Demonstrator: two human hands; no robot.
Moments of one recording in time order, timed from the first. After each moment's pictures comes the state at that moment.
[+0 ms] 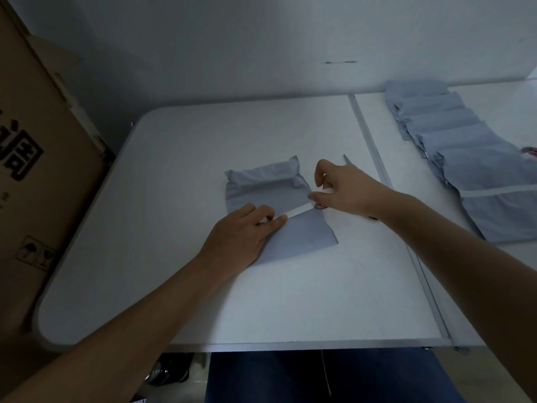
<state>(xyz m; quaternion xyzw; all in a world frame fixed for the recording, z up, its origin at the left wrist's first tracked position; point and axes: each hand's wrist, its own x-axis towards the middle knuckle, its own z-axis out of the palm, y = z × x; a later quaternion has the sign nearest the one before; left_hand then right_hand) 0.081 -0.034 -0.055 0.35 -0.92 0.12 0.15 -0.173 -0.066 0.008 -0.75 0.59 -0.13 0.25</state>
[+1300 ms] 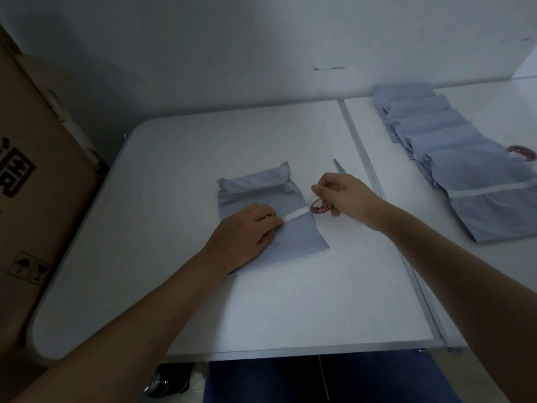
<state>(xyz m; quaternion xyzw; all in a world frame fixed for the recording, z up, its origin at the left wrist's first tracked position) 0.063 -0.054 -0.054 0.33 -0.92 0.00 0.20 -0.185 -0.058 -0.004 -0.59 0.62 -0.28 0.42</state>
